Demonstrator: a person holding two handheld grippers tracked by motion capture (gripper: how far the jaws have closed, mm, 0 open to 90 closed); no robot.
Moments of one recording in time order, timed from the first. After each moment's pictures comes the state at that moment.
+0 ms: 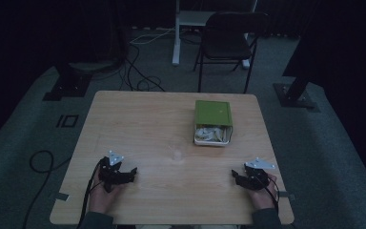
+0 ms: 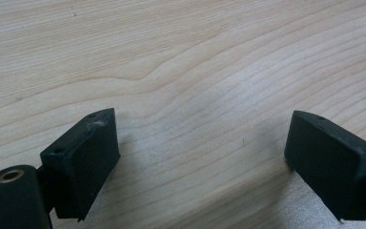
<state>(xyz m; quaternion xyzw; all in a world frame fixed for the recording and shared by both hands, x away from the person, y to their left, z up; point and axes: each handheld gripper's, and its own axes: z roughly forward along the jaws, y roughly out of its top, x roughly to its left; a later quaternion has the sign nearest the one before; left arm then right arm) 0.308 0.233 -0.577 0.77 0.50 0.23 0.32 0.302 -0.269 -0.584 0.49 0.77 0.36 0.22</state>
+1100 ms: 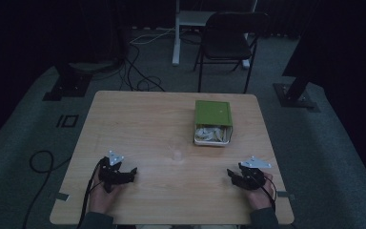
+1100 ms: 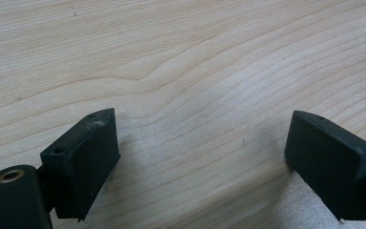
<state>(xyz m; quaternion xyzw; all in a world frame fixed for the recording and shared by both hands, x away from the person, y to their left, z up) 0.308 0.233 -0.577 0.77 0.50 0.23 0.32 0.295 -0.249 -0.564 0.47 0.77 0.37 0.22</state>
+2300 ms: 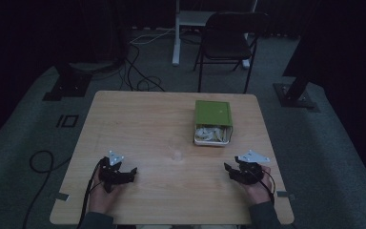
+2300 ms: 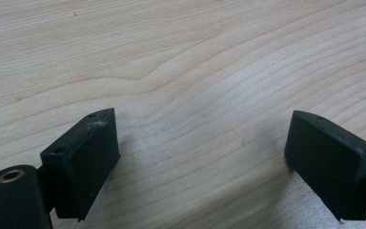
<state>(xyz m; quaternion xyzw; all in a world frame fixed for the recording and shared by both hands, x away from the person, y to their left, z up) 0.307 0.233 -0.577 0.77 0.50 0.23 0.32 0.303 -0.237 -0.538 0.43 0.78 0.38 0.23</state>
